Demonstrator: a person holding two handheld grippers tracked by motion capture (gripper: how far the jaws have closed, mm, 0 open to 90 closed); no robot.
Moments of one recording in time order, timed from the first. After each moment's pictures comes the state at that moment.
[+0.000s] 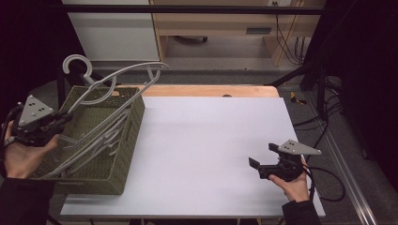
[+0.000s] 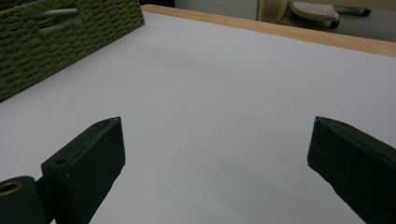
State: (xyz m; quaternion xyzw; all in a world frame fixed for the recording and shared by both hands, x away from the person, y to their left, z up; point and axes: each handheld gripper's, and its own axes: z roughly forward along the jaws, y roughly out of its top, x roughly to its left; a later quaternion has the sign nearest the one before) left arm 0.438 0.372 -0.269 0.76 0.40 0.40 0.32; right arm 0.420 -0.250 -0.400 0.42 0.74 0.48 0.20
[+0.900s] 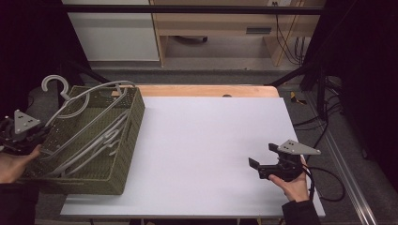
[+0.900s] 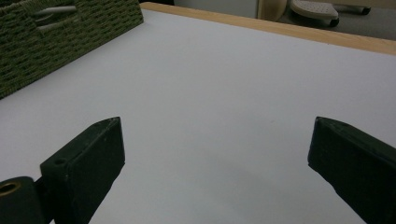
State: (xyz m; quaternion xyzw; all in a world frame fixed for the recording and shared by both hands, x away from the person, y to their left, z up) left arm 0.449 0.437 -0.324 0.76 0.45 0.42 0.21; right arm 0.420 -0.249 -0.400 0.42 0.74 0.48 0.20
